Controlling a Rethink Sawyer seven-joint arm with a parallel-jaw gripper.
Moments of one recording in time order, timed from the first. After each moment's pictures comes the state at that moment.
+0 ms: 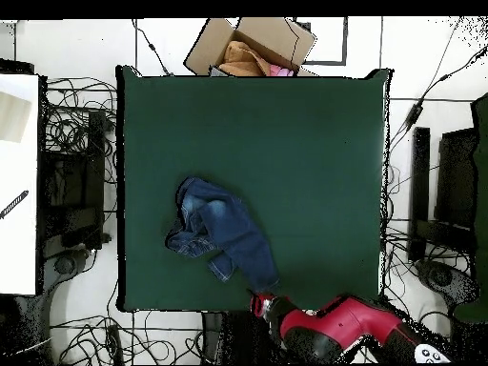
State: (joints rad) arm -1.32 -0.44 0.81 2.34 -1.26 0.31 2.44
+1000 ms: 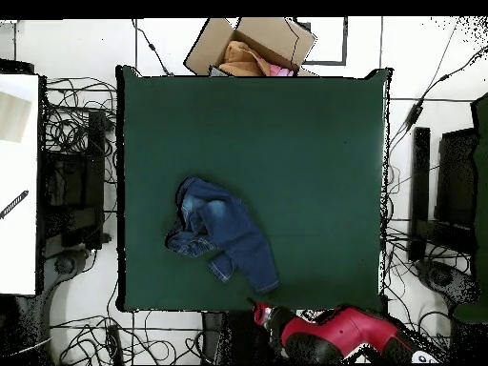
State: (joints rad) arm -1.33 -0.37 0.70 2.31 -1.30 0.30 2.44
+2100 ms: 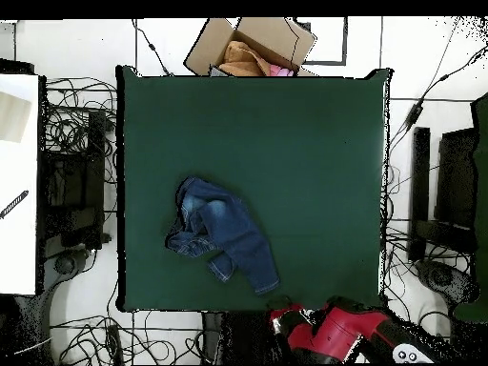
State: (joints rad) arm -1.19 -0.46 0.69 2.34 -1.79 0.31 2.48
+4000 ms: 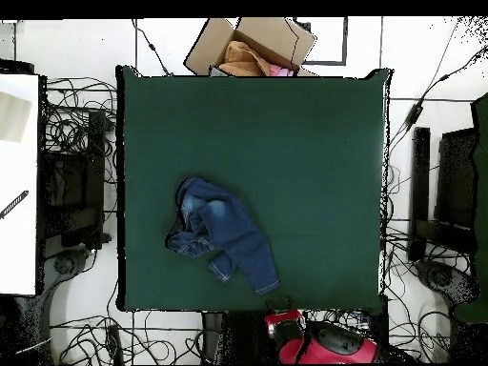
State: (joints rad) arm -1.56 -0.22 1.16 2.64 -2.13 0.87 2.79
